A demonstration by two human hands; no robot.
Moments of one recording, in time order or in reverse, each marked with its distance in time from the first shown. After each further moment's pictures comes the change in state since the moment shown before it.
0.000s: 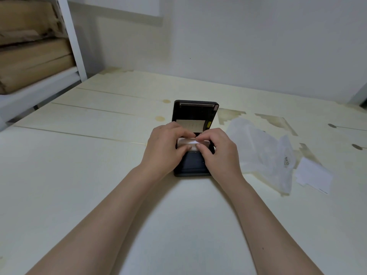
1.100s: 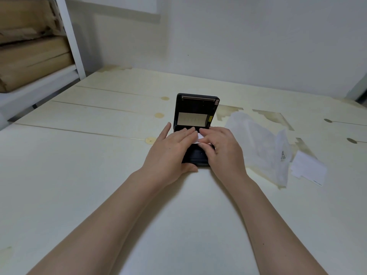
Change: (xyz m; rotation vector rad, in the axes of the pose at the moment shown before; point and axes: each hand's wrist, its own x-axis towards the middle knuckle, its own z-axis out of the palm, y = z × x) left_hand -0.023 0.011 -0.002 0.324 -0.285 0.195; right_hand -0.007 0.001 -0.013 -0.249 -0.090 0.013
